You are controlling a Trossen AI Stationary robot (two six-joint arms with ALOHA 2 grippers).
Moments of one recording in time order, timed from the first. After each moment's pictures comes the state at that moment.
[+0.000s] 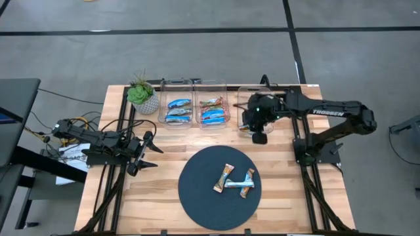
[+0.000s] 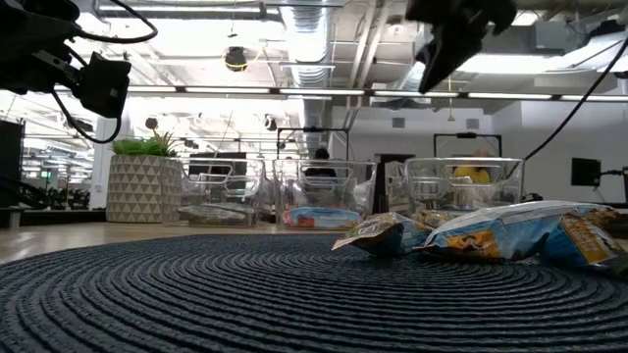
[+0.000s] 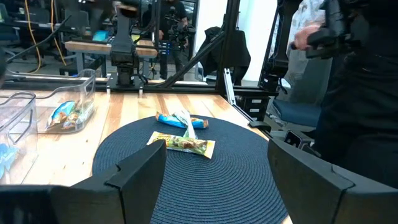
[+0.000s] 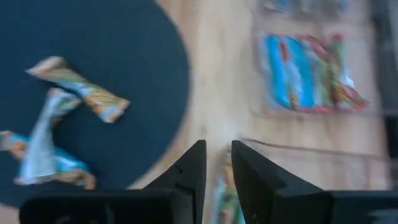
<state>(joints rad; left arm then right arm) -0.31 0.04 0.01 0.03 -0.01 -0.13 -0.17 1.31 1.21 -0.92 -0.08 -0.28</state>
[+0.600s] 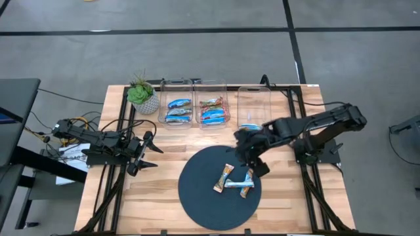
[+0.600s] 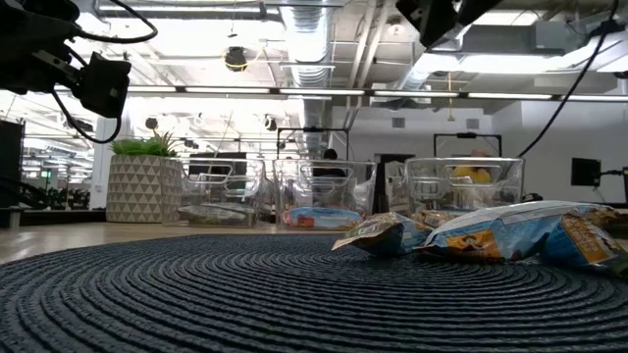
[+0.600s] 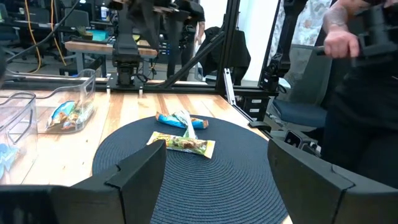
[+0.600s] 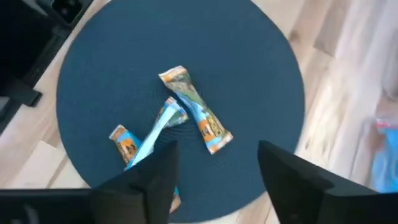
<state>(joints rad) -0.31 0.04 0.01 0.03 -0.01 -0.13 0.22 1.46 1.33 -0.90 -0.11 -0.28</state>
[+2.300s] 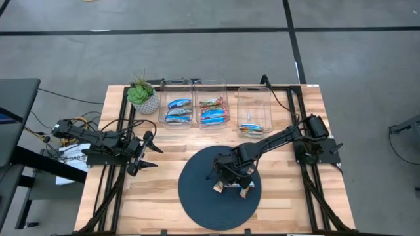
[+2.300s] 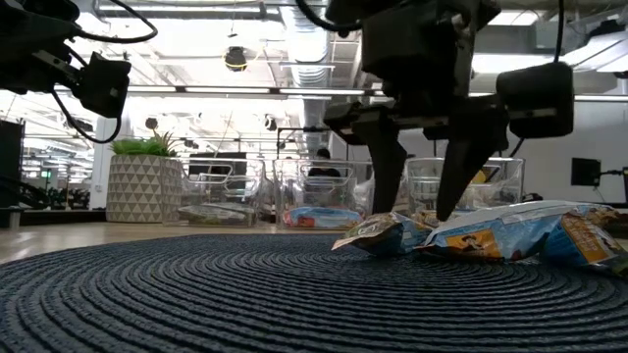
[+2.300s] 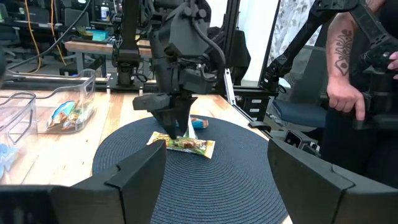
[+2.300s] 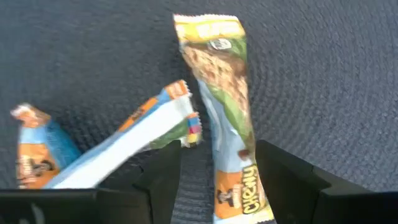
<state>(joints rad) -0.31 0.04 0.01 0.03 -0.01 -0.13 0.26 1.94 1.30 -0.64 -0.16 -0.66</state>
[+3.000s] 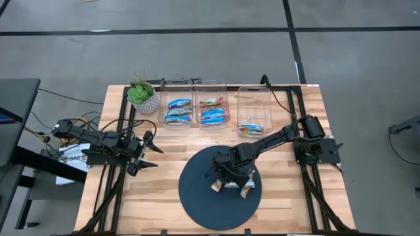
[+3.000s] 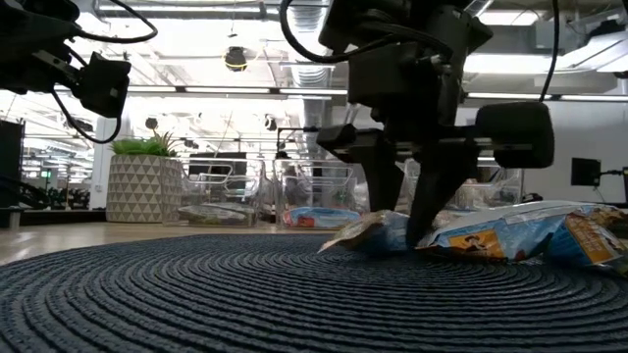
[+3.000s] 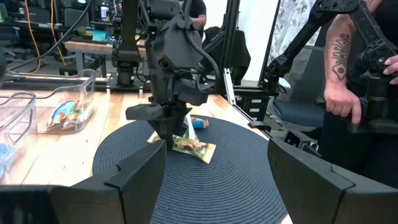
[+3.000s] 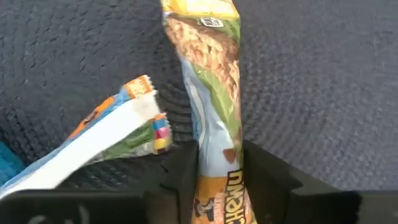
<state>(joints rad) -0.31 0.04 0.01 0.03 -0.01 -0.13 0.24 1.98 1.28 -0.56 -0.12 -0.66</state>
